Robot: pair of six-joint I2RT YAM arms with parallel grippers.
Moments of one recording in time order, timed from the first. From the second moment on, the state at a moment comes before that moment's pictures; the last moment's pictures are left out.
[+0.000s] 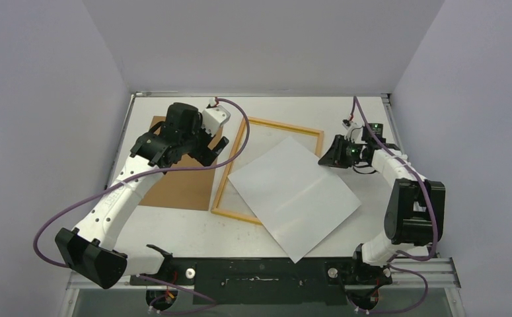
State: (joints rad) left arm -0.47 1.29 1.38 -0.82 -0.05 0.33; right arm -0.08 1.59 1.01 -0.42 -0.71 0.14
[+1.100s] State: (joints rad) left arm -0.47 1.29 1.37 -0.80 -0.03 0.29; right arm -0.08 1.33 0.89 0.10 -0.91 0.63
